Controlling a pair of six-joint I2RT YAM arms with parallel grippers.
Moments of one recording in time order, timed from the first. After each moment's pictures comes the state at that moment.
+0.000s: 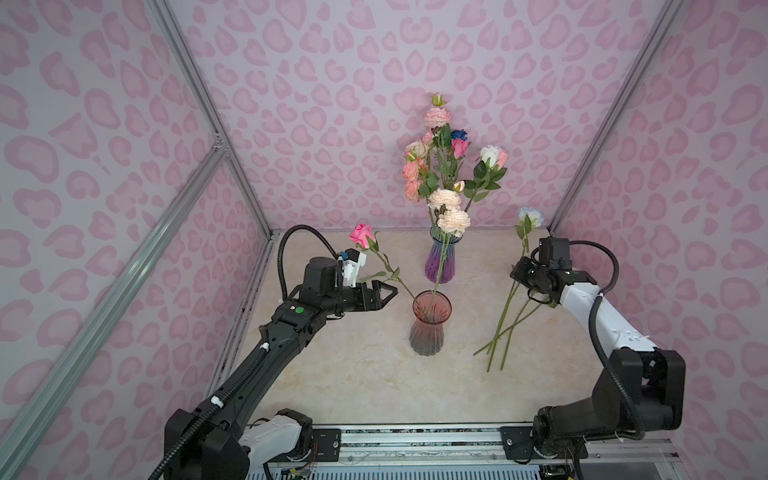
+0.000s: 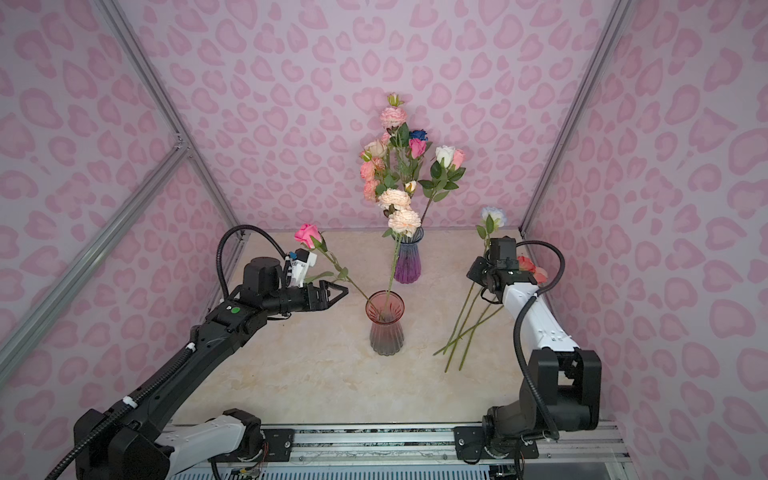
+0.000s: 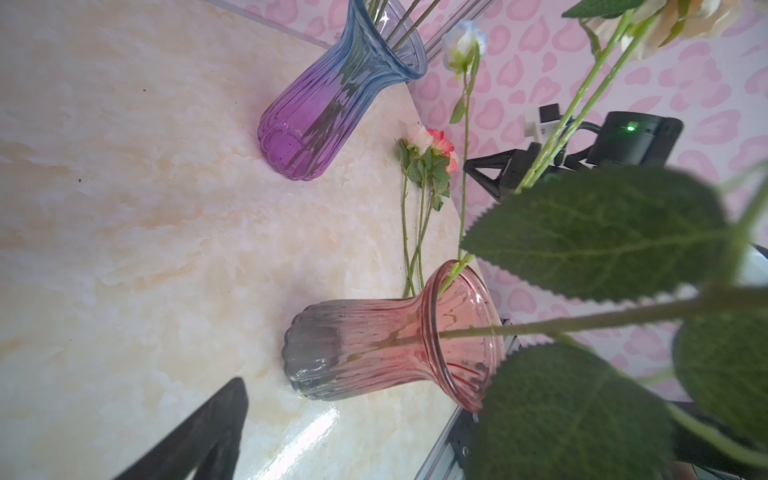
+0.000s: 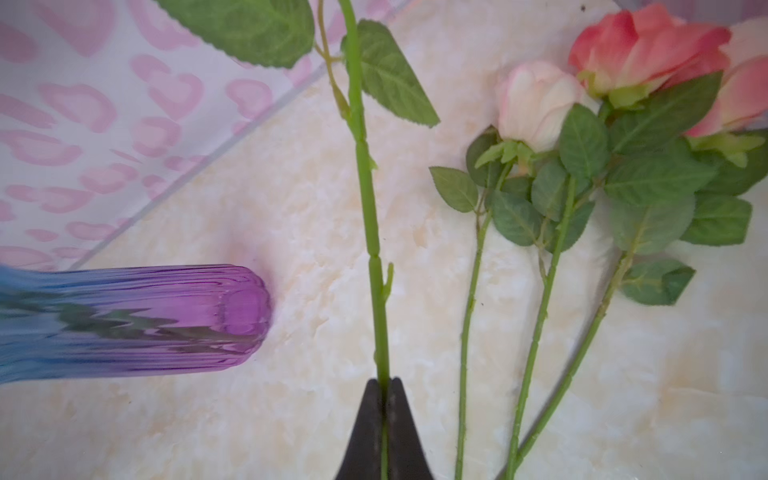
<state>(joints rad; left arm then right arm) -0.37 1.17 0.96 -0.35 0.60 -0.52 -0.01 1.40 1.10 -0.45 -0.04 0.53</state>
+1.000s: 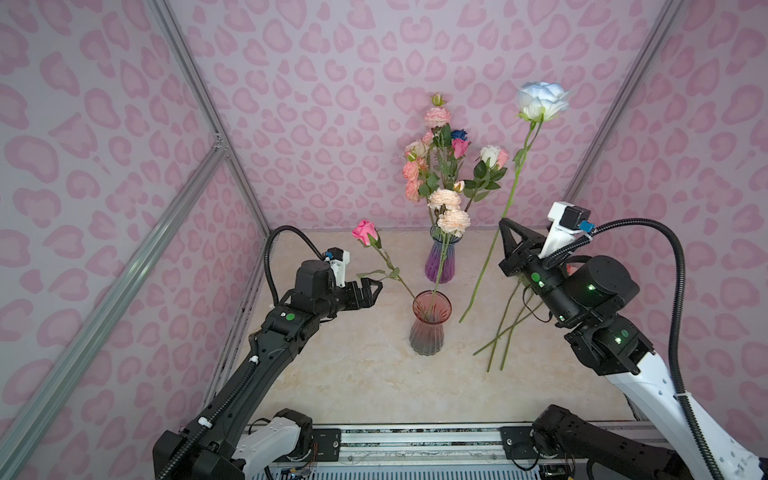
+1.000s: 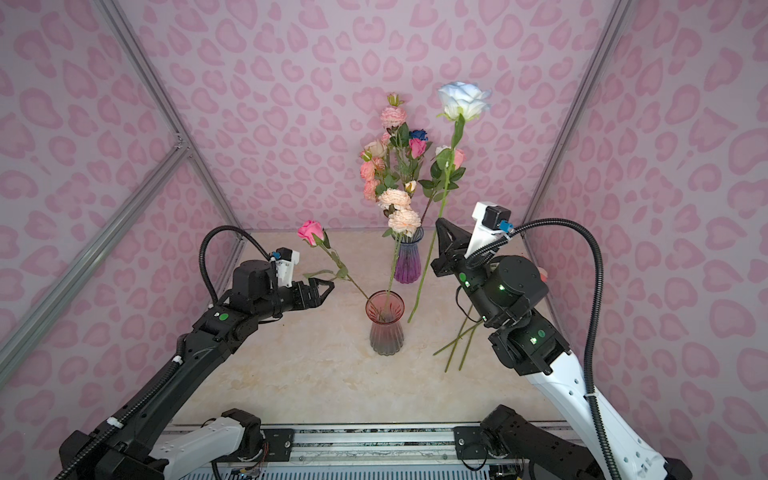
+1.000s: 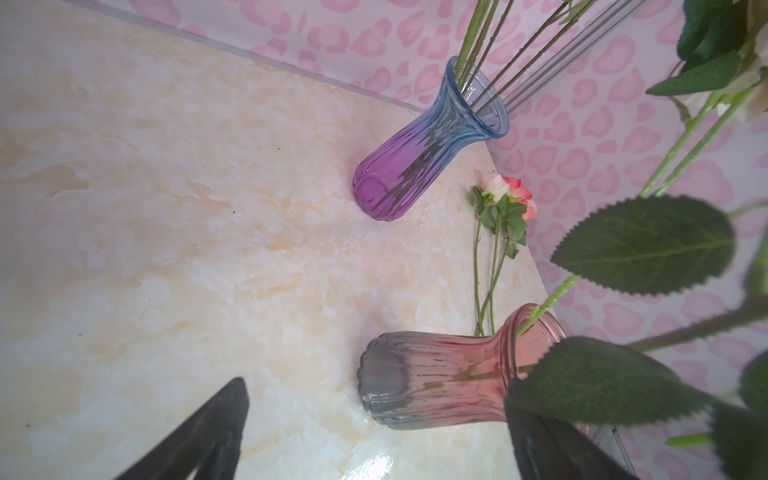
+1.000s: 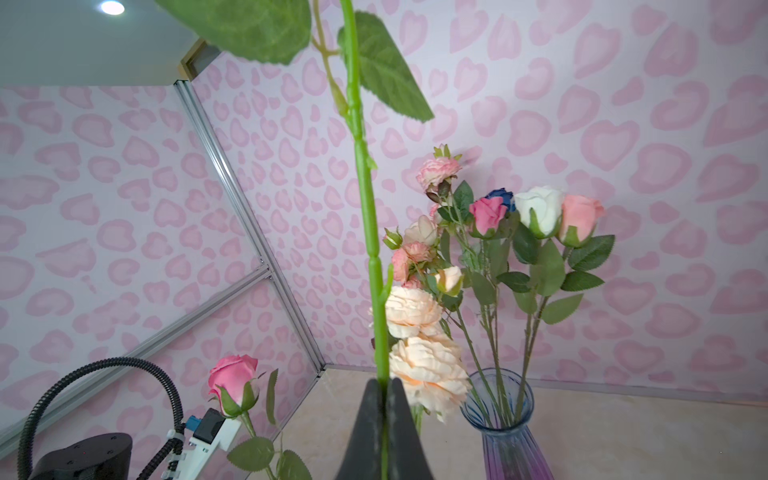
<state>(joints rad) -0.35 1.09 0.96 -0.43 0.32 -0.48 0.67 0.98 1.25 -0.09 0.20 0.32</state>
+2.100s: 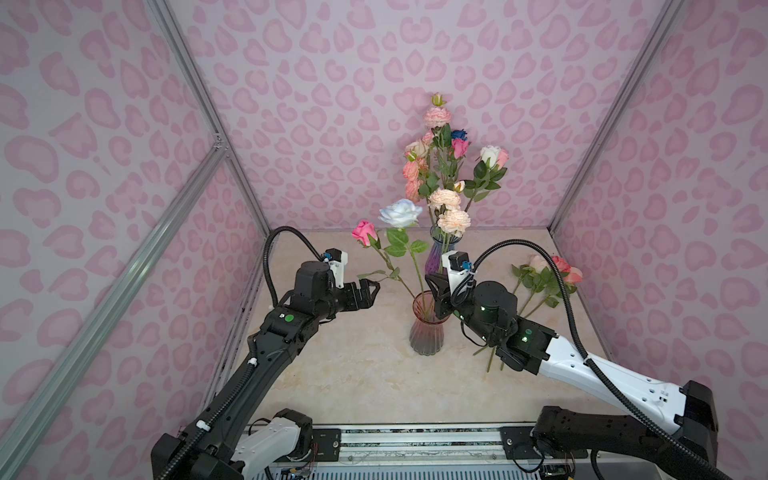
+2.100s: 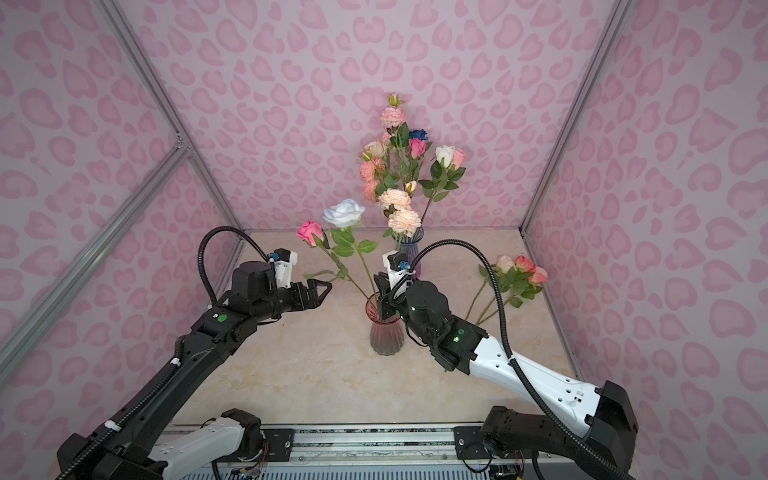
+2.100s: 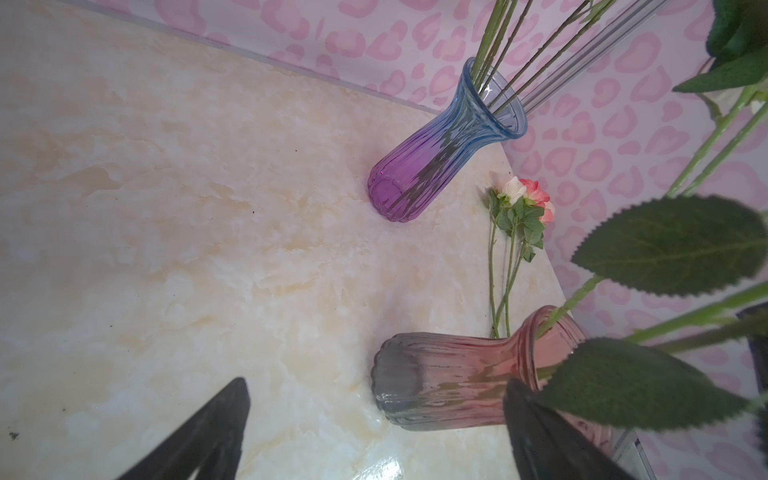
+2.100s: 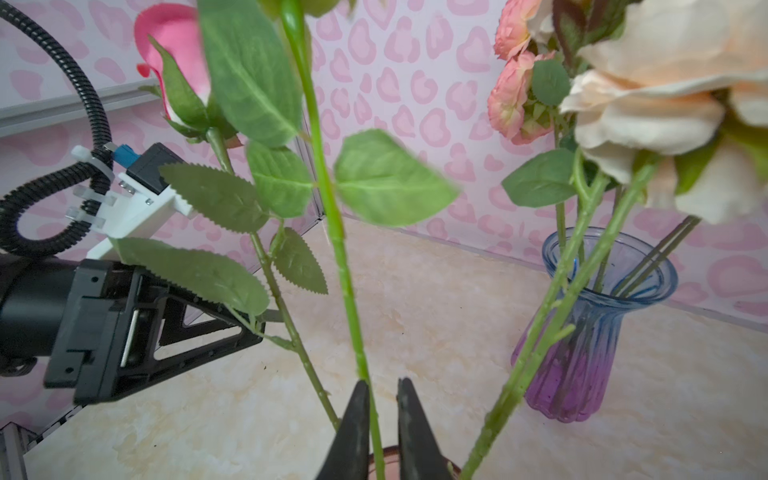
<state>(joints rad) -0.35 1.08 0.96 -0.45 0.28 -0.47 0.90 1.15 0.94 0.05 0.28 0.21</state>
